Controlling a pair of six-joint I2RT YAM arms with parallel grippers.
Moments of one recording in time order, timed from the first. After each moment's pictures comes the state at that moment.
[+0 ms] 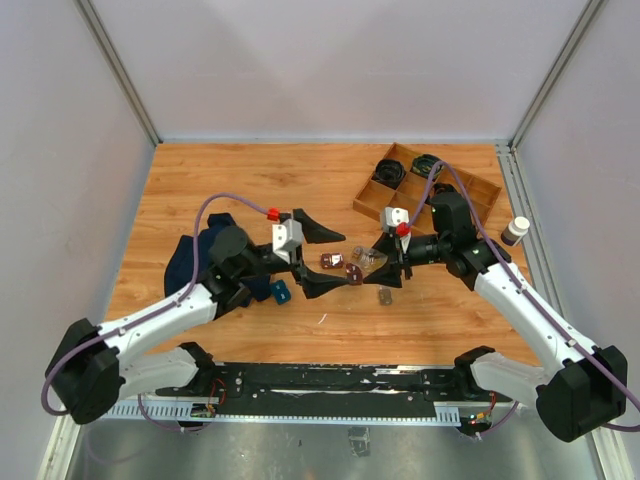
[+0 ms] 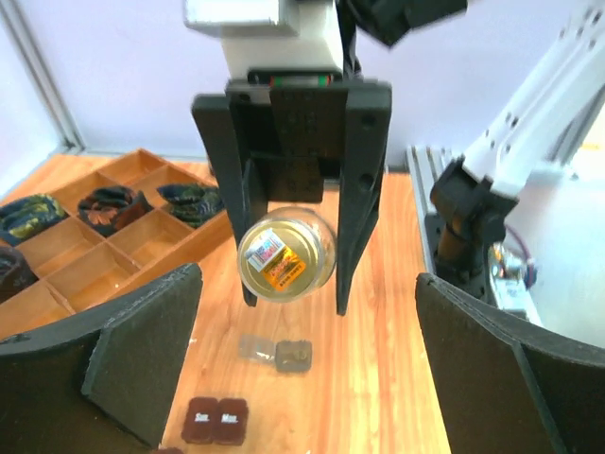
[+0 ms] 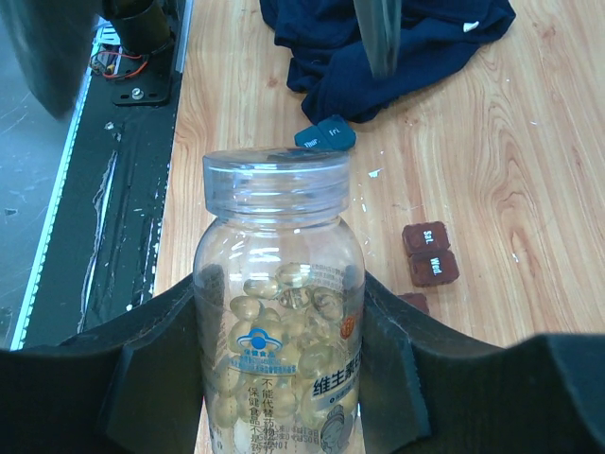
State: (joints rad) left arm -0.74 1.14 0.66 0.62 0.75 -0.04; right arm 0.41 1.09 0.87 -0.43 -1.06 -0.55
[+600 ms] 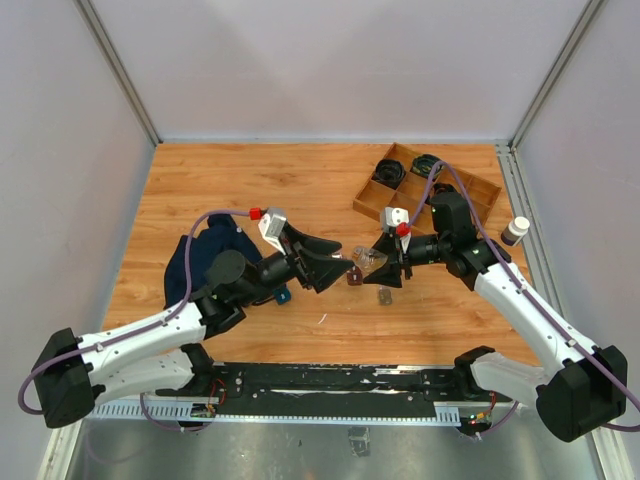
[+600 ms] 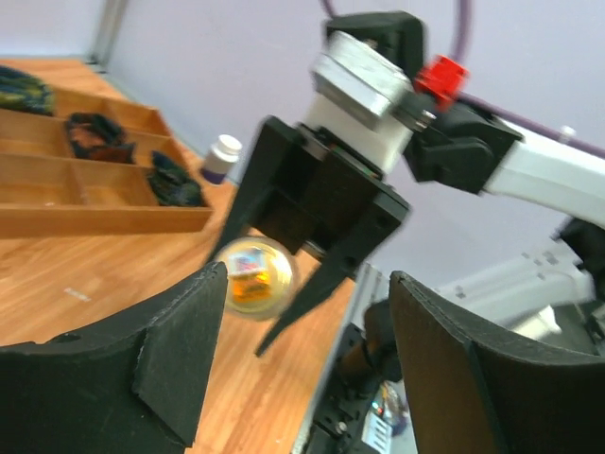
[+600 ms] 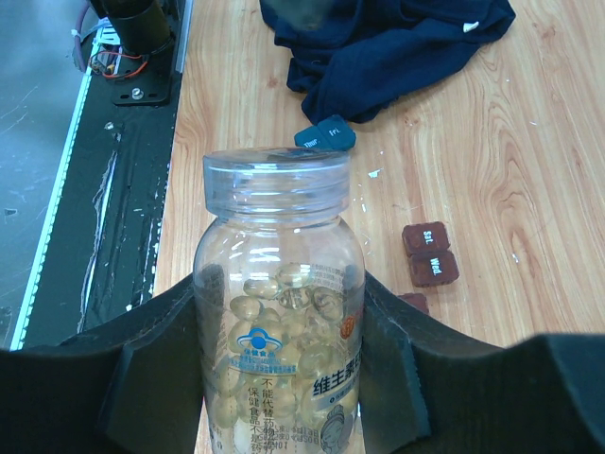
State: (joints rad) left arm -0.95 0.94 0.54 0.66 0.14 -0.60; right arm 0.41 1.09 0.87 -0.42 -1.06 -0.55
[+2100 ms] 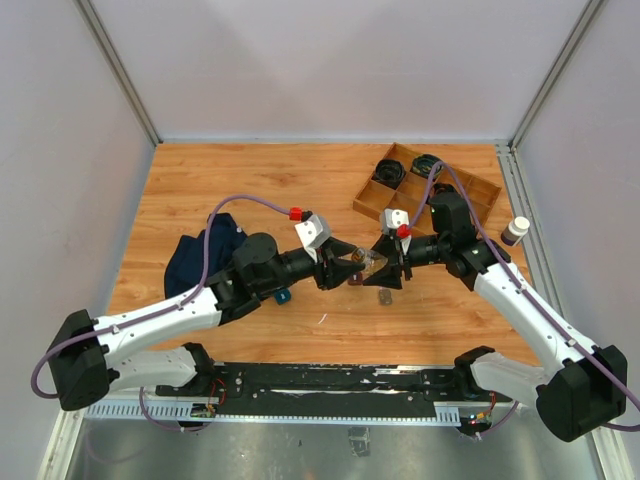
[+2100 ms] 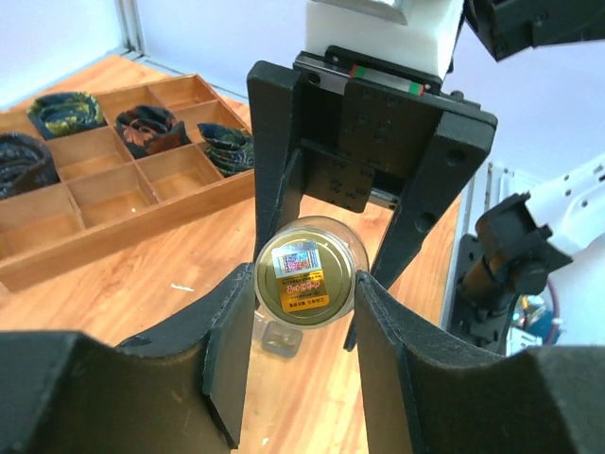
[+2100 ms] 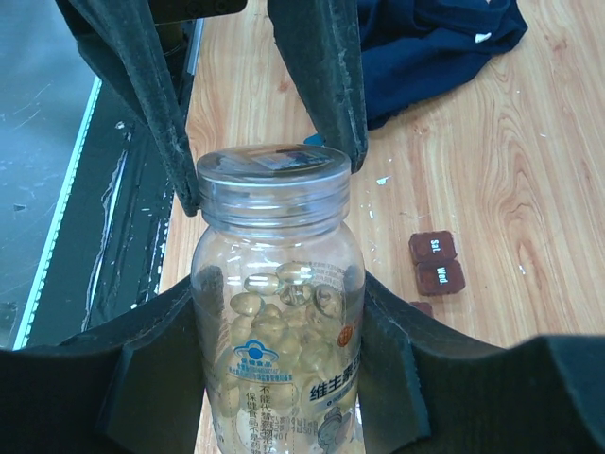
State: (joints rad) left arm -0.97 1.10 0.71 0.42 0.21 -0.18; right arm 0.41 1.09 0.87 -0.43 -1.09 -0.57
